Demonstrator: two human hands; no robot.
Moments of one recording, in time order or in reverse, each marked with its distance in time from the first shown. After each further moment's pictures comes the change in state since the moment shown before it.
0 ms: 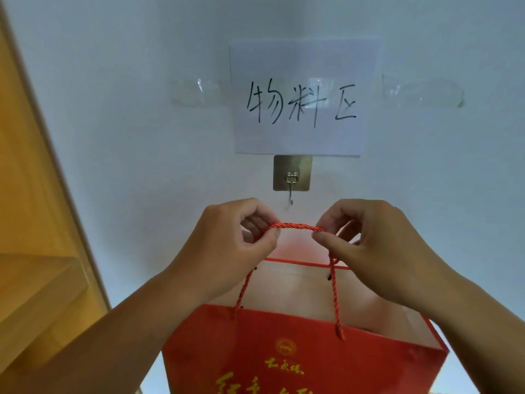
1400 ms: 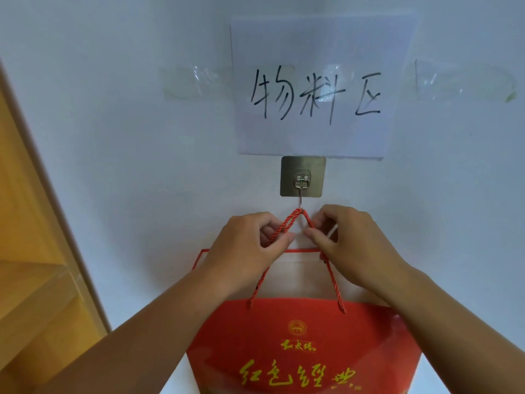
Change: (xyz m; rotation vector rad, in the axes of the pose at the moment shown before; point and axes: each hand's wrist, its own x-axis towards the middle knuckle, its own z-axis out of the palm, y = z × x) left_hand 0.046 -0.064 0.050 0.055 -0.014 -0.144; right_hand 0.073 0.052 0.063 -0.081 -0.019 0.002
